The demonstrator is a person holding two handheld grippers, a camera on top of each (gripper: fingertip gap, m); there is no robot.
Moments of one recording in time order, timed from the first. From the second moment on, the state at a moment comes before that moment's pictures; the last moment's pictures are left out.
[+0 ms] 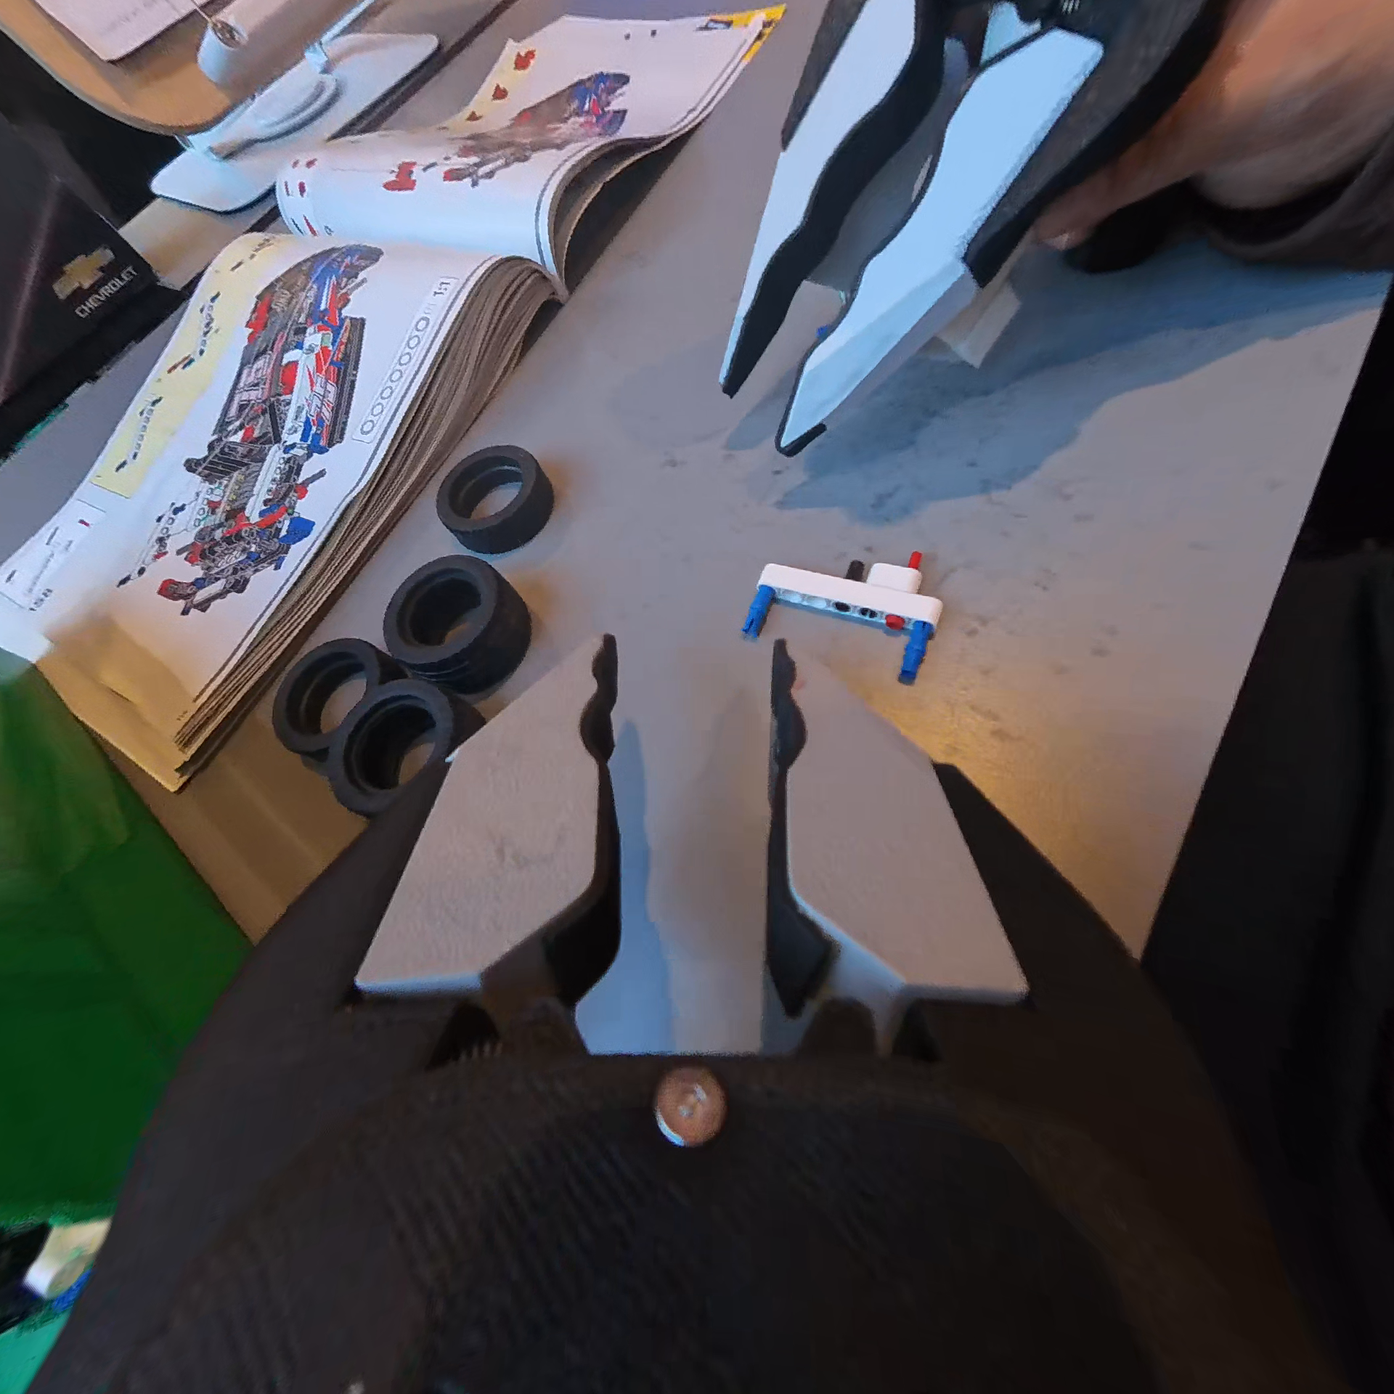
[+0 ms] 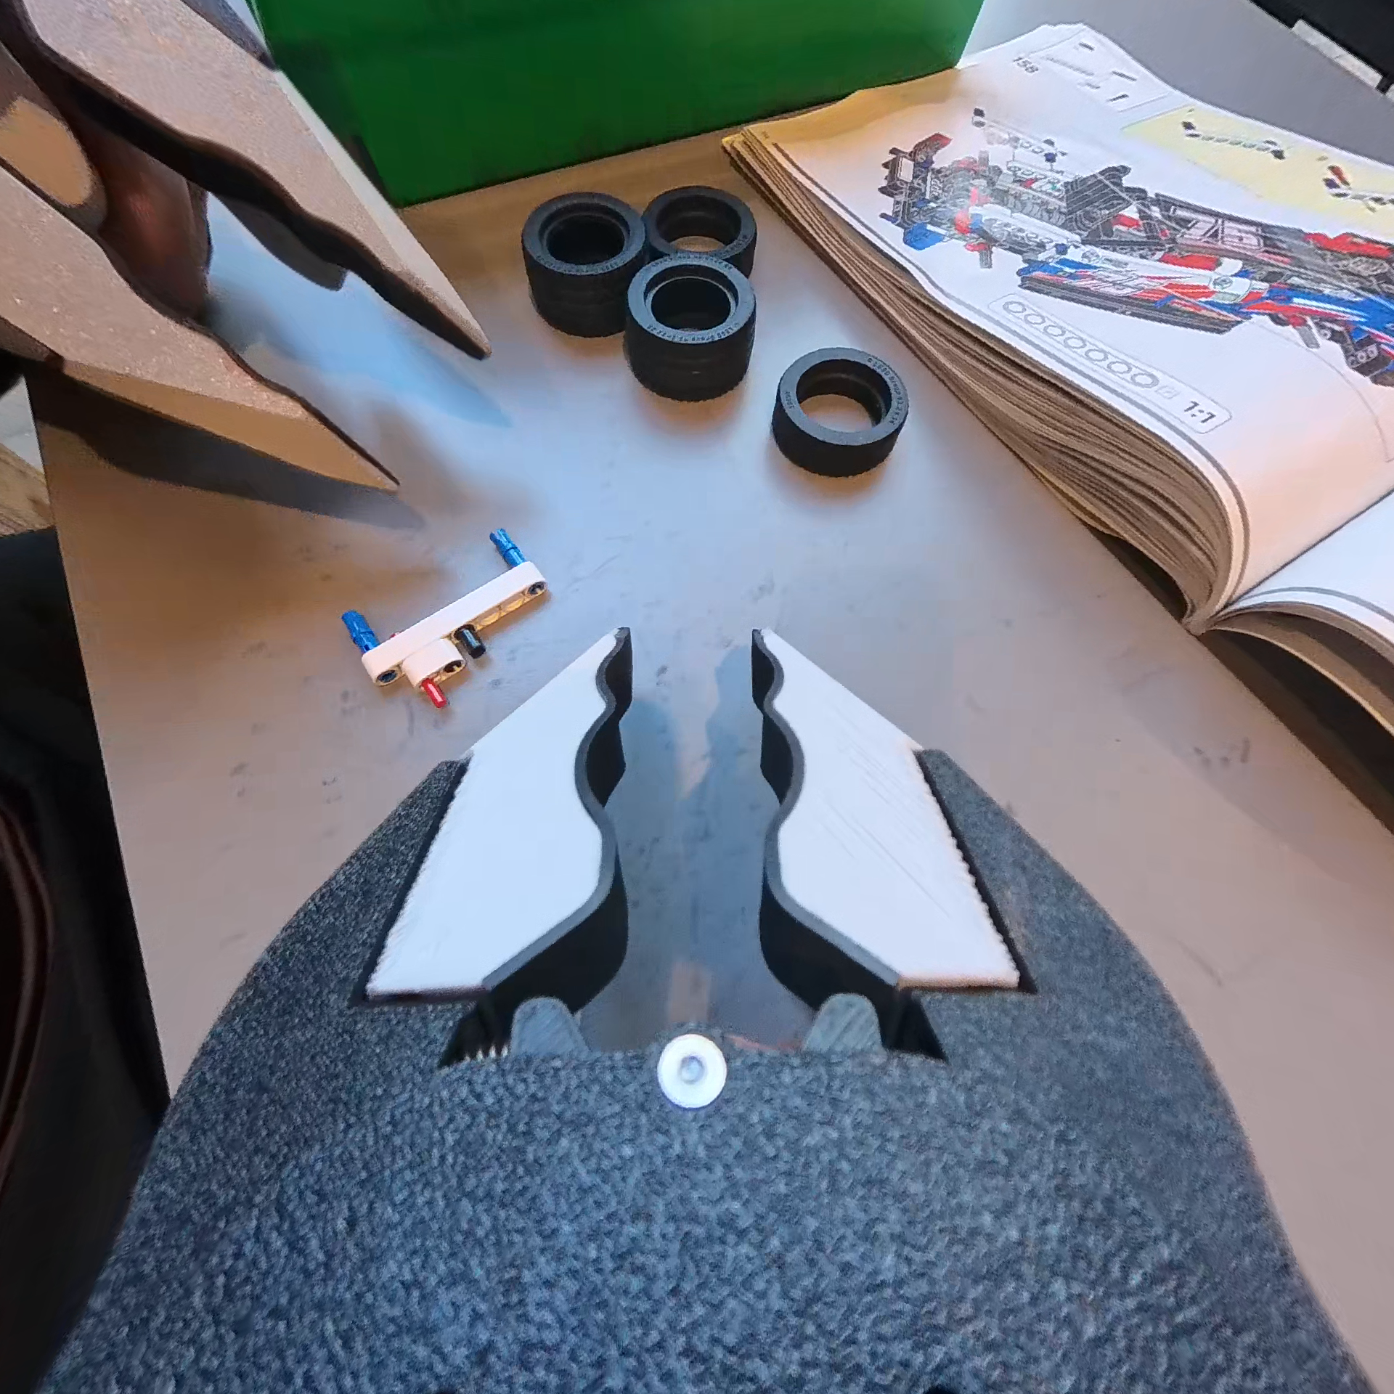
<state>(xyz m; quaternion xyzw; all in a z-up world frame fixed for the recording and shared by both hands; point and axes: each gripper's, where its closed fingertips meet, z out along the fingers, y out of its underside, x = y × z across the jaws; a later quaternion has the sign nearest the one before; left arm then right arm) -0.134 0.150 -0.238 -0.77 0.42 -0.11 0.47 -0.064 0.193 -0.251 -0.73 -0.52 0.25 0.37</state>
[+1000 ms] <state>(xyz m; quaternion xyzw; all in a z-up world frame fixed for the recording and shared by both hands) -0.133 0.150 -0.248 -0.78 0.43 -0.12 0.44 -0.064 0.184 -0.251 -0.72 -0.53 0.28 0.35</state>
